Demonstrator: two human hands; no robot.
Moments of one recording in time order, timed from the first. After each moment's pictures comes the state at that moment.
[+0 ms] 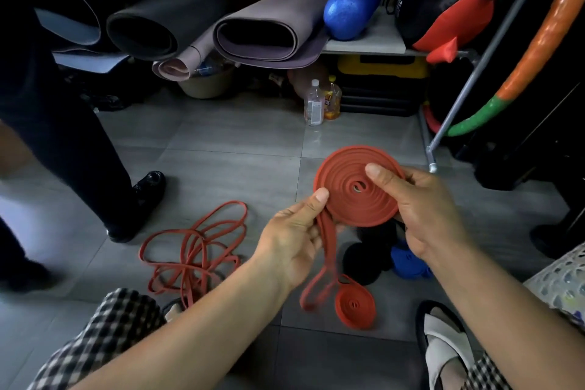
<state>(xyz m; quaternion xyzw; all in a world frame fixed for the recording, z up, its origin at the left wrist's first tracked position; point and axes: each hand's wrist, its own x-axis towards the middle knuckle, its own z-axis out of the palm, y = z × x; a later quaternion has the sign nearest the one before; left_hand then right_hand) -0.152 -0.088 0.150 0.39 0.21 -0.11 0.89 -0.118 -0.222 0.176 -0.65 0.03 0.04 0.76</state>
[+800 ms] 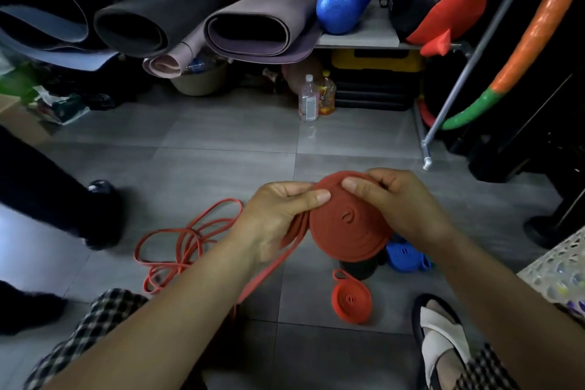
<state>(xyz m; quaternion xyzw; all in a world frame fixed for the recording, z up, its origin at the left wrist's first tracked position) -0.141 -0.070 0.160 0.56 0.10 -0.13 0.81 -0.113 -0.230 0.172 -0.82 -0.09 0.08 0.55</state>
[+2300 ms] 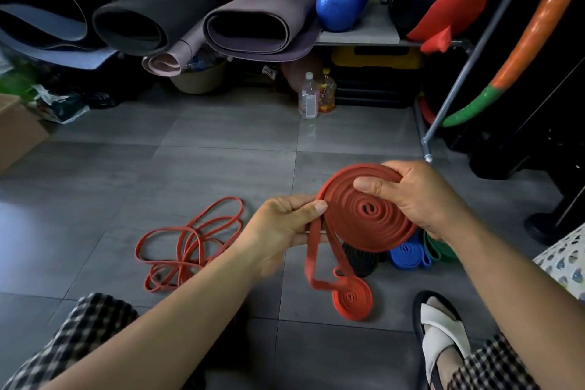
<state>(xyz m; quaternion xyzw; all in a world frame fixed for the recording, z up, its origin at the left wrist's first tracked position) -0.151 -0.067 0.143 0.64 0.08 -0.16 0.75 -0.101 -0.248 0.166 -0.81 -0.11 0.08 0.57</state>
